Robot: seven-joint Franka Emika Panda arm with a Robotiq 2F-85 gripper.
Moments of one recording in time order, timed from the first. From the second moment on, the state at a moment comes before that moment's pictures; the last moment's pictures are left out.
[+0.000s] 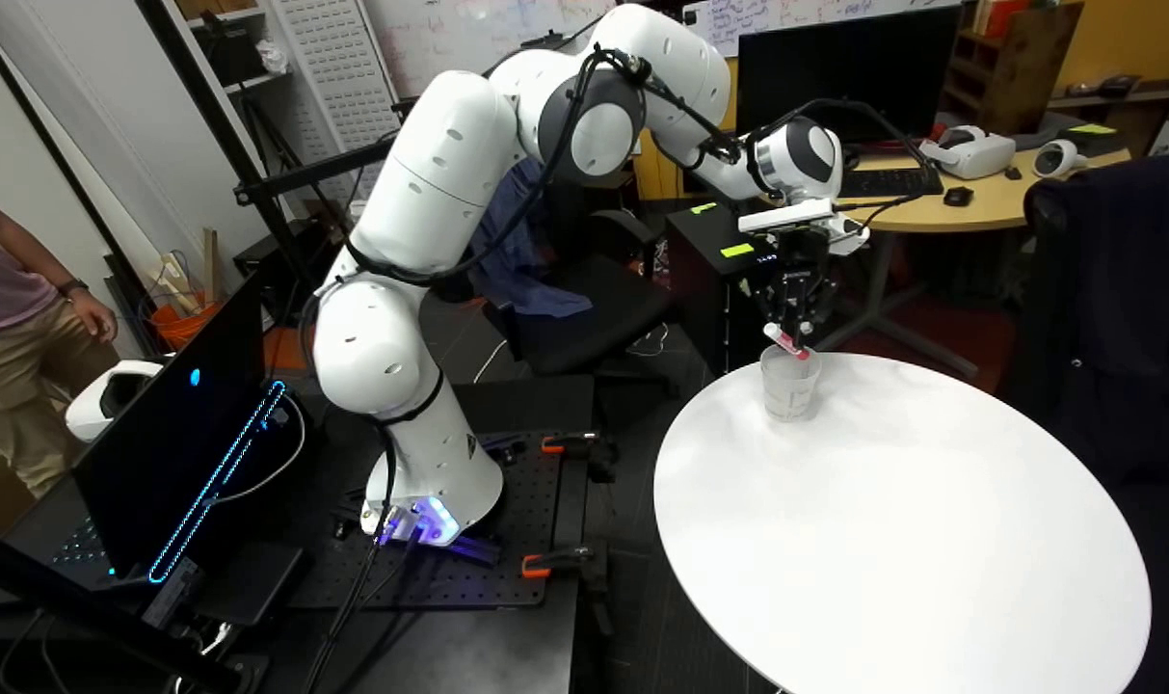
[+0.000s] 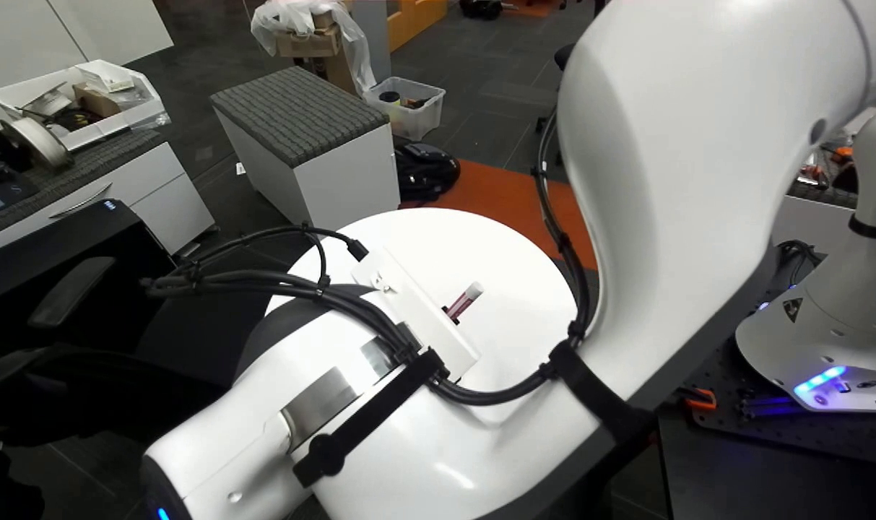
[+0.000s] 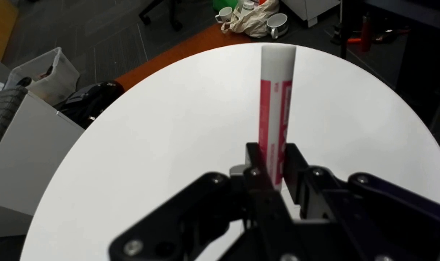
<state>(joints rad) 0.41 0.78 0.17 -1.43 -0.67 1.35 -0.10</state>
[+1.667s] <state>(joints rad) 0.43 1.00 0.17 -1.15 -0.58 1.23 -0.22</state>
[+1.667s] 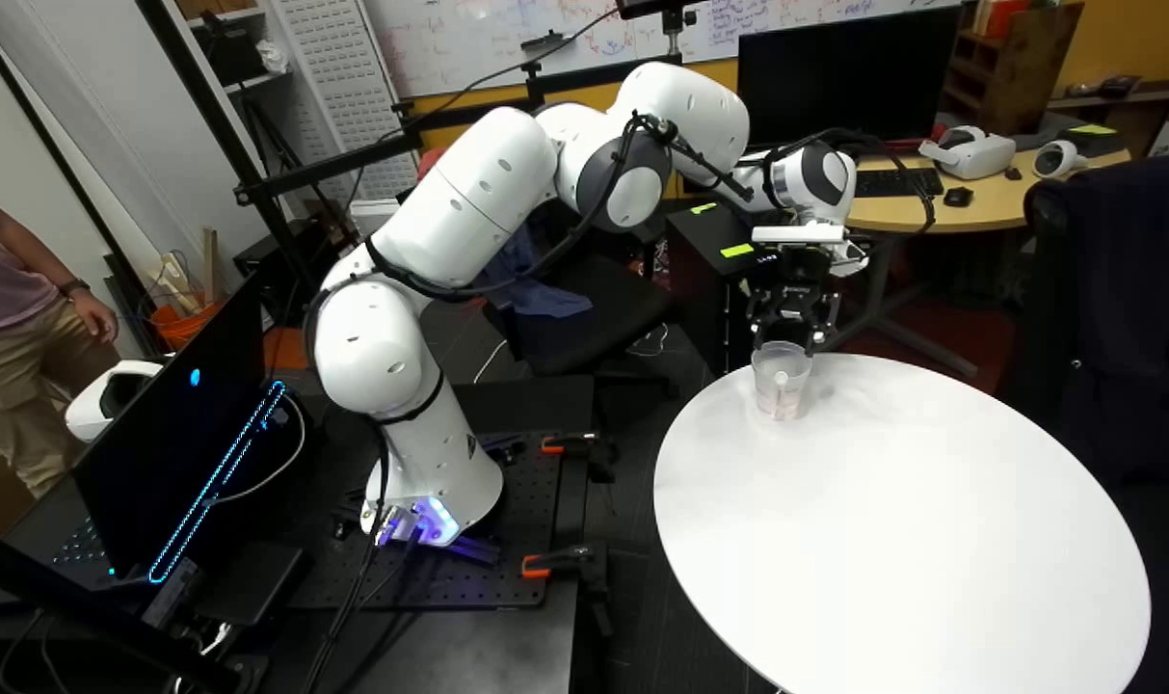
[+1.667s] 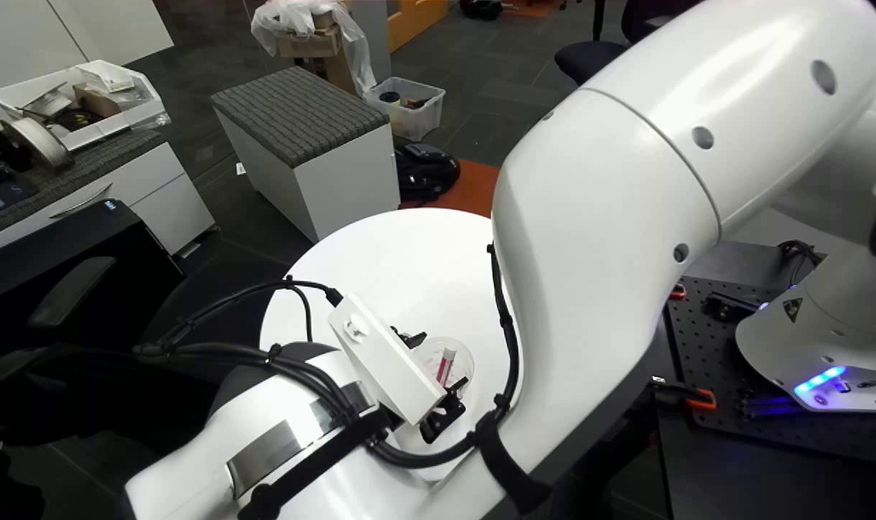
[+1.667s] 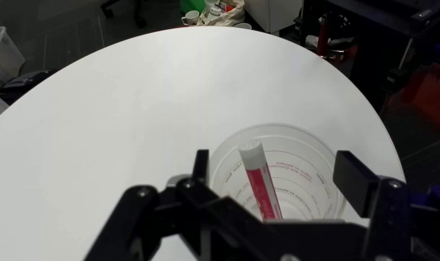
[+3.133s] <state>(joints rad) 0.15 0.60 0.11 -1.50 -0.36 1.77 -0.01</state>
